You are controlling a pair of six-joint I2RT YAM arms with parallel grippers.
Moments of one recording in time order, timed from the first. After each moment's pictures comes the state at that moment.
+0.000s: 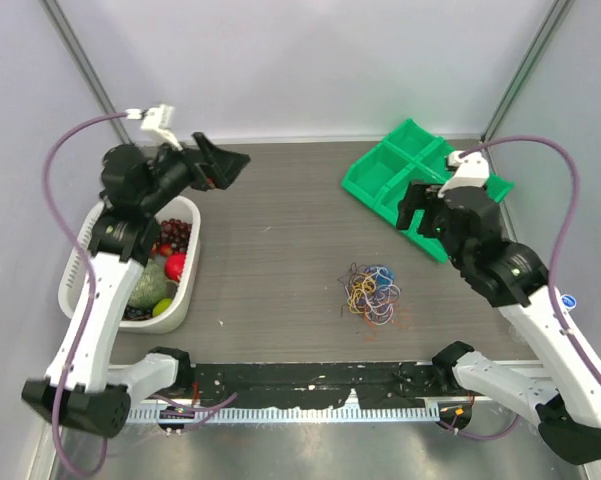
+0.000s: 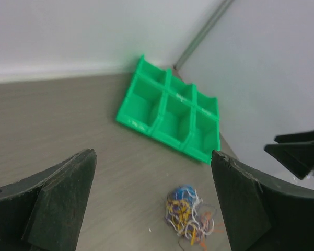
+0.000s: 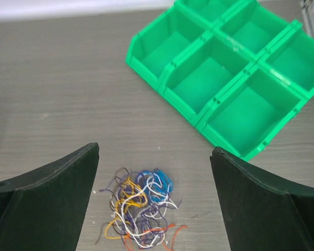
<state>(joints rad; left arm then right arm) -0.19 1.06 1.28 -0.21 0.40 -0.48 0.55 0.90 1.26 -0.74 0.47 0.31</state>
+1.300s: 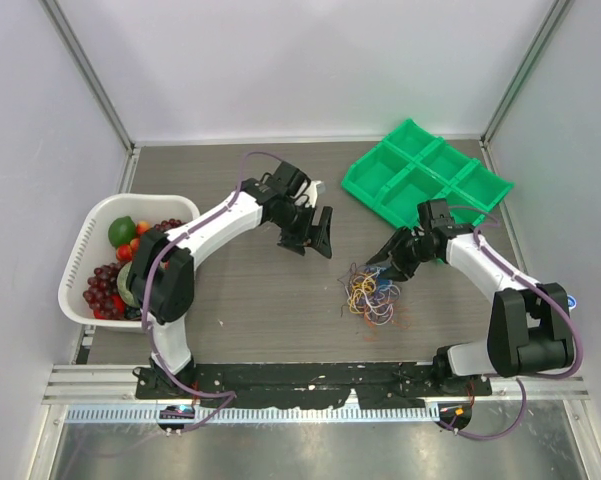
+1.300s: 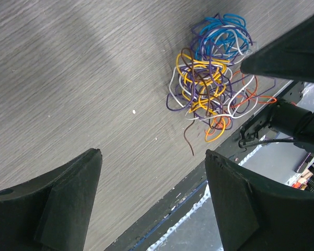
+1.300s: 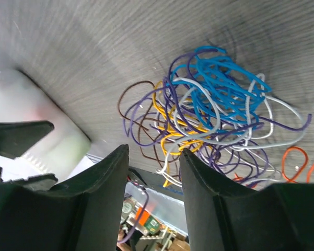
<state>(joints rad) -0.65 1.87 1.54 -0.75 0.45 -0.38 0.14 1.38 0.83 -0.63 -0.49 0.89</state>
